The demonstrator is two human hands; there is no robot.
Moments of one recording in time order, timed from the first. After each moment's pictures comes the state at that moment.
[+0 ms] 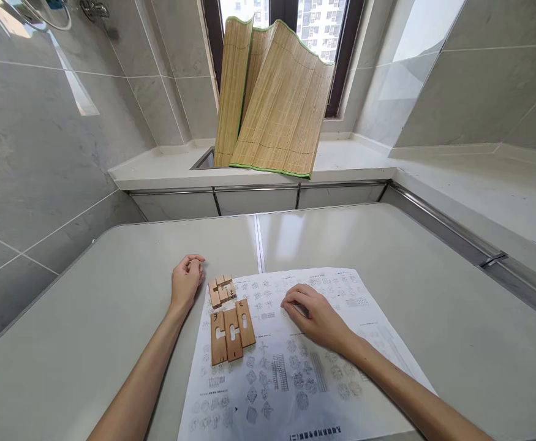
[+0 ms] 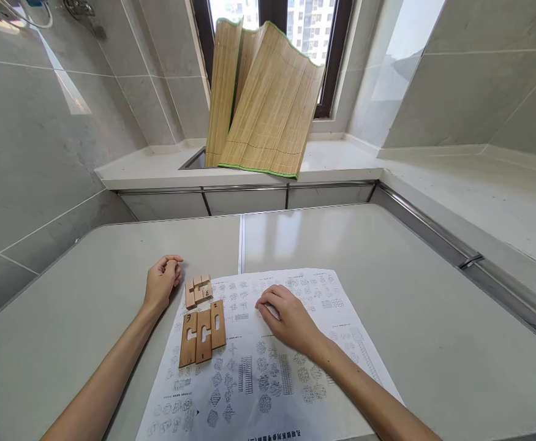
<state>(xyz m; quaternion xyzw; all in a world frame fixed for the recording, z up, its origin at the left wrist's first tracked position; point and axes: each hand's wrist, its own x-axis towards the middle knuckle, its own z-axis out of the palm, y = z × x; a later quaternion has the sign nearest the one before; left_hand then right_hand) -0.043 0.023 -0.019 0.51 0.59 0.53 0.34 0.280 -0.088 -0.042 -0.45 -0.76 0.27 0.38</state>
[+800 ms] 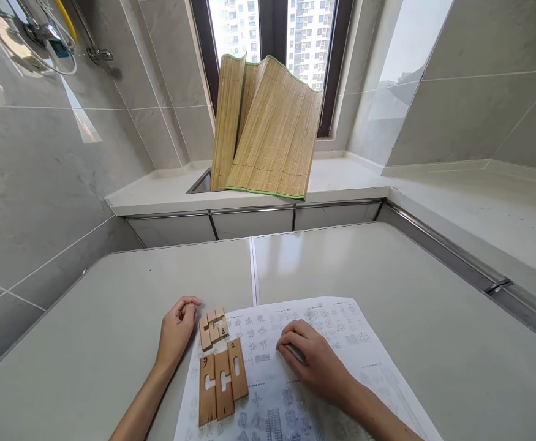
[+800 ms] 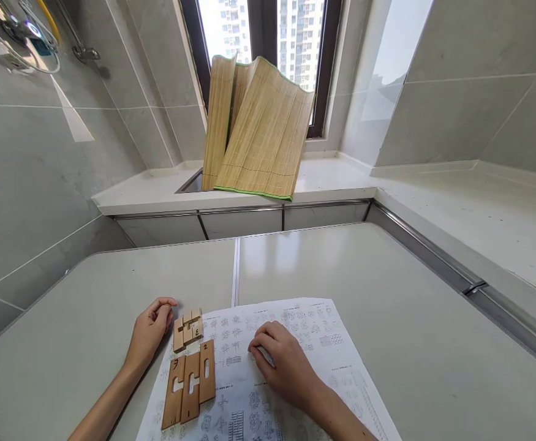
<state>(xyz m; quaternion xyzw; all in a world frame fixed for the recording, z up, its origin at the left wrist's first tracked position) -0.043 -0.004 -0.005 0.56 0.66 0.42 0.26 0.273 -0.085 -0.039 -0.44 -0.76 0.27 0.39</state>
